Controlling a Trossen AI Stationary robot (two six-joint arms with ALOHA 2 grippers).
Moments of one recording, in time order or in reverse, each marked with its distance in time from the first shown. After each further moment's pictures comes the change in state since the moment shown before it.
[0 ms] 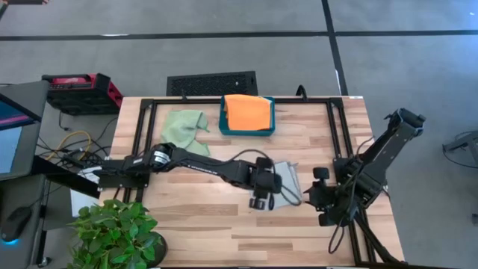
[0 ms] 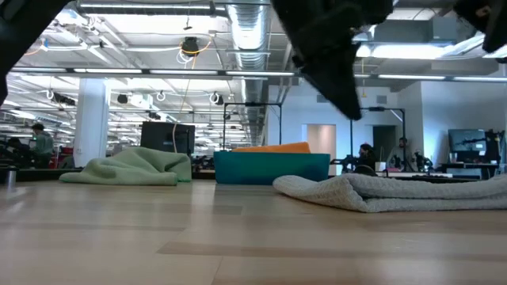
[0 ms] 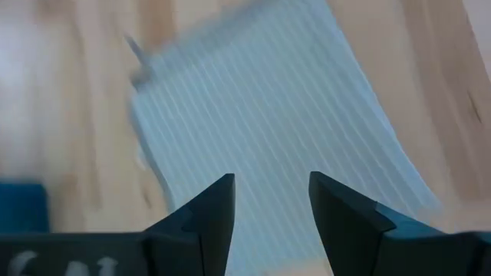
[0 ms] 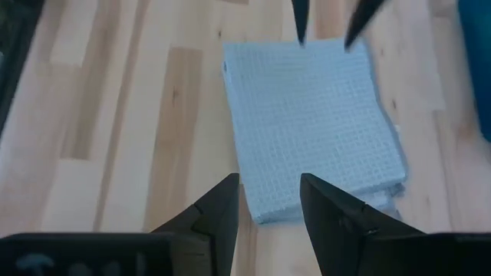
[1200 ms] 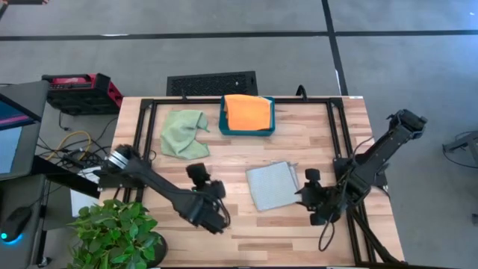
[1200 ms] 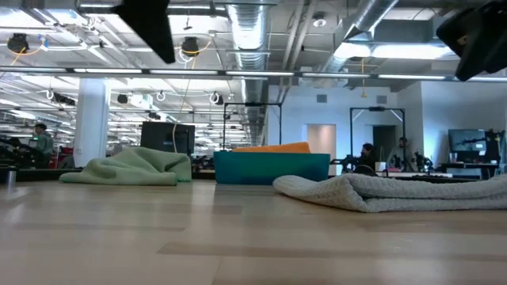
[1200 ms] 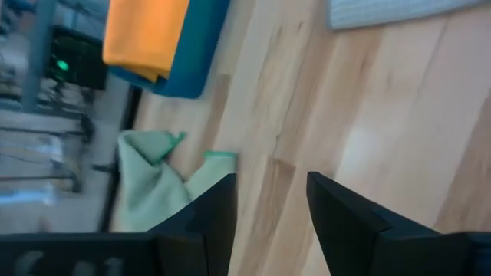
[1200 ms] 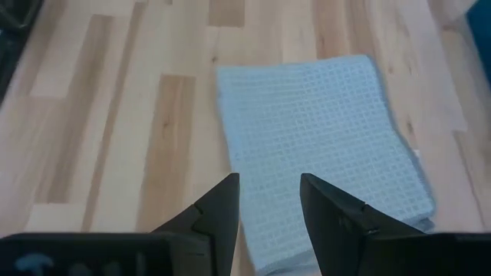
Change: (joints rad) left arm -0.324 -0.383 -0.421 -0.633 -0.509 -0.952; right arm -0.086 0.001 -0.150 0.286 0.010 -0.095
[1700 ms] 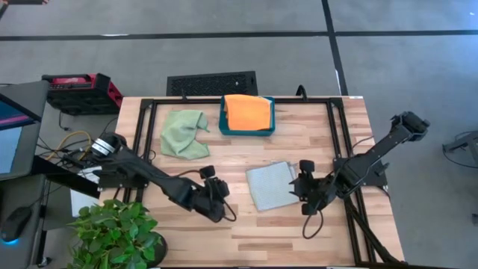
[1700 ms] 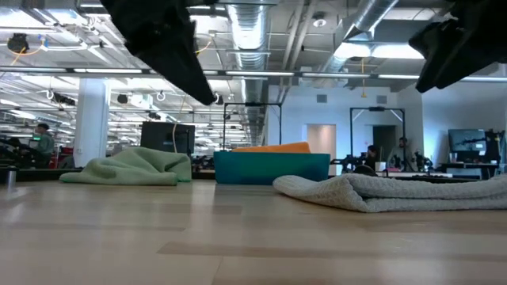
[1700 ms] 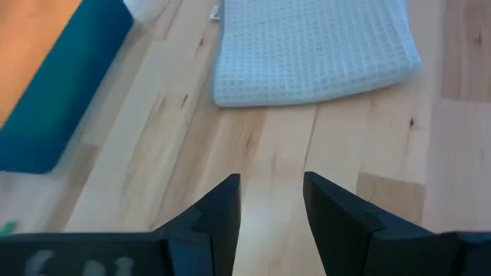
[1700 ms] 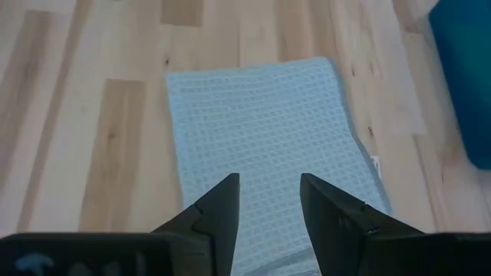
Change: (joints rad) left arm 0.067 -0.197 -0.503 0.970 0.114 0.333; right arm -0.147 0.000 0.000 0.010 -0.034 -0.131
